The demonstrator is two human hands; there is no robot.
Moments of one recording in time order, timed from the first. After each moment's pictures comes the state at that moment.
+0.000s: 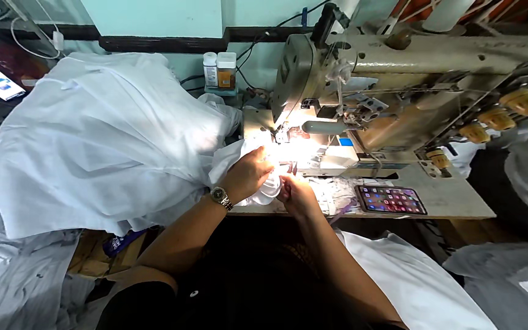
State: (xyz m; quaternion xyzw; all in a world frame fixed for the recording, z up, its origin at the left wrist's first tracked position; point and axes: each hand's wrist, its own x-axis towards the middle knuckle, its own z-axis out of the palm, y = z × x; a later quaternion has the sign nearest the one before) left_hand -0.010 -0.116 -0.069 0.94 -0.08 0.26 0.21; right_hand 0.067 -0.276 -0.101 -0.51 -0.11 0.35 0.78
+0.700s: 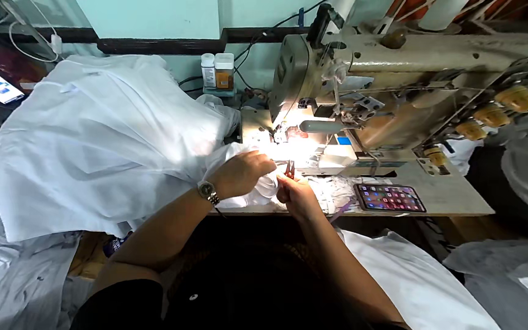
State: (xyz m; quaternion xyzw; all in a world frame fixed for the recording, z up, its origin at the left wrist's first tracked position) left_hand -0.023 -0.102 -0.040 0.95 -0.20 0.20 0.15; right_hand 0.063 -0.283 -0.097 -0.52 -0.18 0.33 0.77
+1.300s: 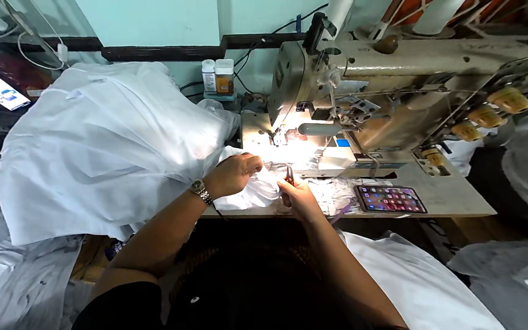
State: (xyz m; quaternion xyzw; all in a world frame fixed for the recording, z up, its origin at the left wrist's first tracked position) left_hand -0.027 -0.080 -0.045 0.94 -0.16 0.17 0.26; right_hand 0.075 -0.290 -0.113 -0.62 -0.22 0.29 0.69
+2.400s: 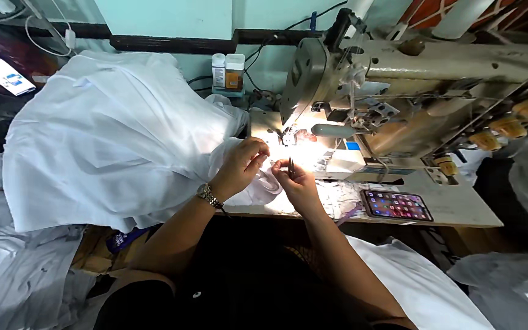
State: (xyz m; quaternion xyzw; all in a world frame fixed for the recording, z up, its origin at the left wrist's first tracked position) left_hand -0.032 -0.092 -0.044 0.85 -0.08 0.34 0.39; right_hand 0.065 -0.264 -0.076 -0.65 -0.39 0.12 0.63
